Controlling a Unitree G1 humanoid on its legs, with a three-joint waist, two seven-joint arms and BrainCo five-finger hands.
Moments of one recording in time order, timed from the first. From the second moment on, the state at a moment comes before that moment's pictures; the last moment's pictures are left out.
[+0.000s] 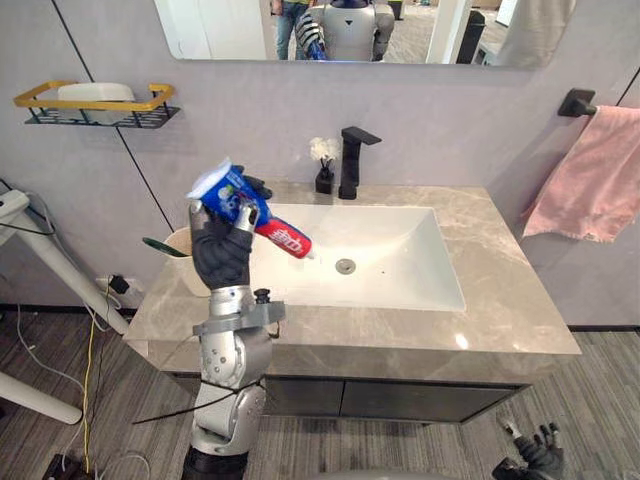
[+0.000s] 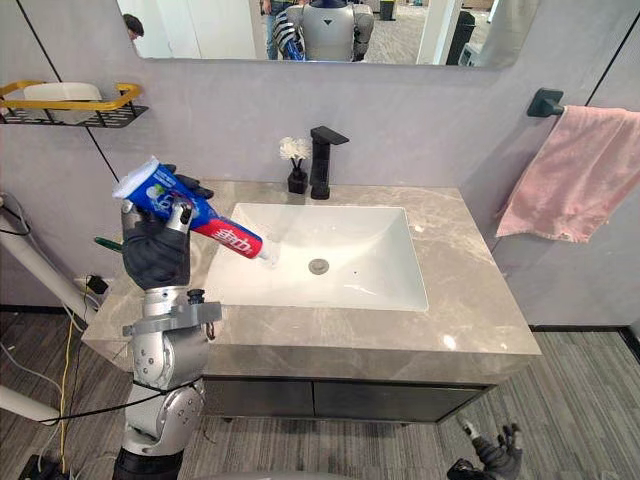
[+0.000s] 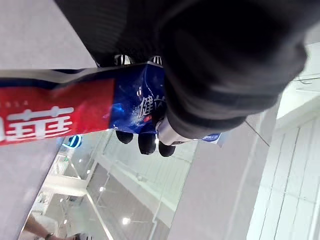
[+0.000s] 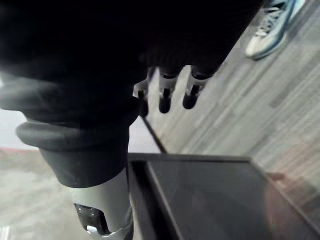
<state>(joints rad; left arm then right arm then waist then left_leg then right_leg) -0.03 0.04 -0.15 -0.50 -0.28 -0.24 0.29 0.36 0.09 -0.50 0.42 0.21 -0.10 -0.21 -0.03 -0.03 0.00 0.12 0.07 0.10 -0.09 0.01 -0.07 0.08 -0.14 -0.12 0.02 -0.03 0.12</state>
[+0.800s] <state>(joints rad) -0.22 0.30 0.25 -0.38 -0.07 -0.19 0.46 0.41 0.08 -0.23 0.49 0.18 -0.10 -0.08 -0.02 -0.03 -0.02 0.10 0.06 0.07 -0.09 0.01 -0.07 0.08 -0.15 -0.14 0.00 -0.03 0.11</state>
